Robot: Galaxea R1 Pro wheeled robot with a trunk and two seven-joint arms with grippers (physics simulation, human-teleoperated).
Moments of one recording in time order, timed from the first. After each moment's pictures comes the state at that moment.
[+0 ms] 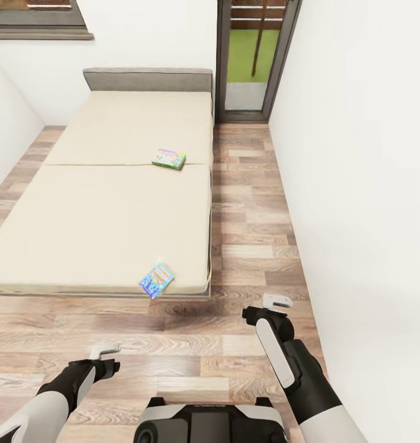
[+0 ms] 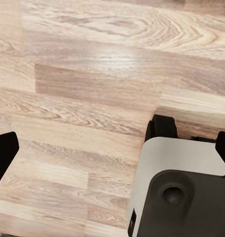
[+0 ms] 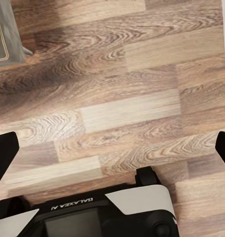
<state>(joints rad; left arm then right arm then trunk) -0.69 0.12 0.51 -0.28 -0.41 0.28 -0.07 -0.51 0.13 0.22 -1.27 -0.47 0.76 -0.67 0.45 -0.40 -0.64</state>
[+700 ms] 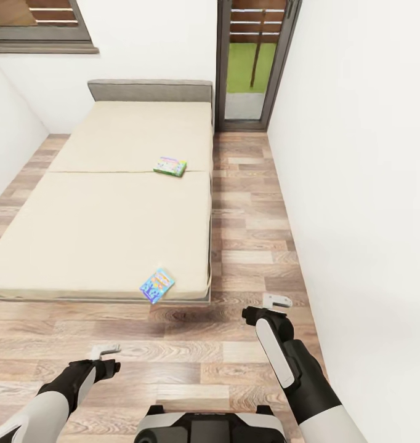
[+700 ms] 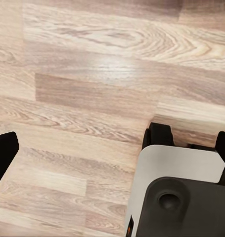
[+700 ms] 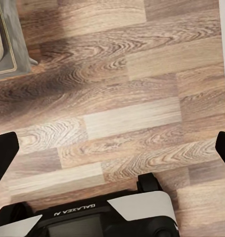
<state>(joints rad) -0.69 0.12 0.51 -0.28 -0.41 0.28 -0.07 -0.51 0.13 0.22 -1.27 -0.47 0.76 -0.67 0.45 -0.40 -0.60</state>
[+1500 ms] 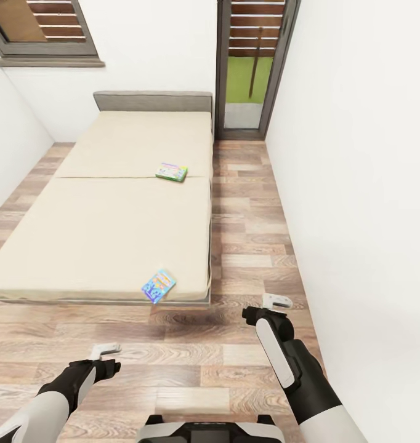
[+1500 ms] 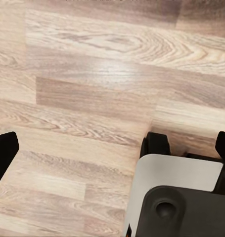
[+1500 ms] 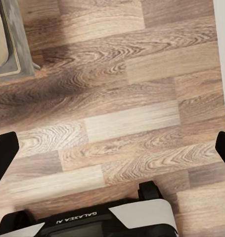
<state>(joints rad) -0.69 0.12 0.51 -0.28 -0.41 0.28 -0.07 -0.51 0.13 0.22 -1.27 -0.47 0.76 -0.67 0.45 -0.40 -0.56</state>
